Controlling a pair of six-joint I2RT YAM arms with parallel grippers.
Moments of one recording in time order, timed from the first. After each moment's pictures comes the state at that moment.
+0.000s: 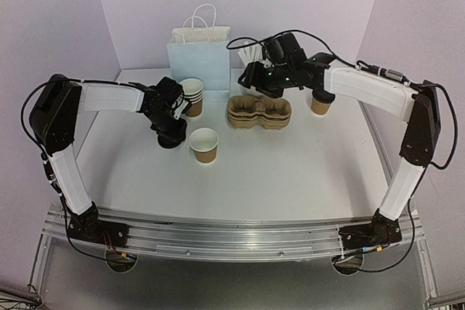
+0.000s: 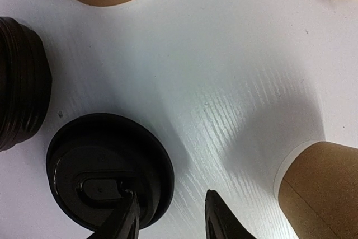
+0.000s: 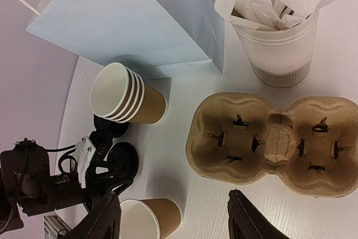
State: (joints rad) left arm -0.59 1.84 1.17 -0.53 0.02 -0.11; right arm 0.77 1.83 1.59 -0.44 0.06 0.79
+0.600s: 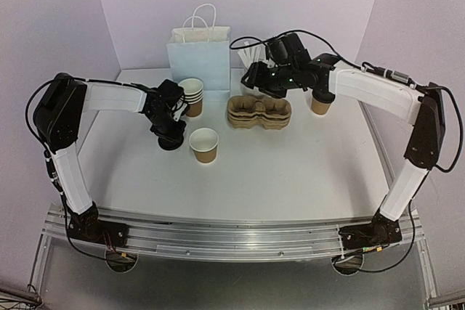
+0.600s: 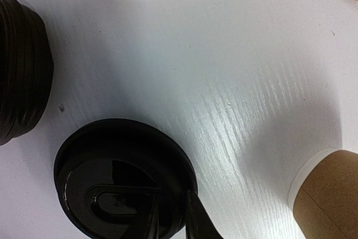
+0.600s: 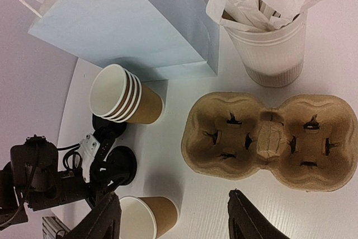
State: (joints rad) left arm -0.59 1.88 1.18 -0.54 0.00 -0.15; right arm 0.78 1.78 1.55 -0.44 0.09 0.78
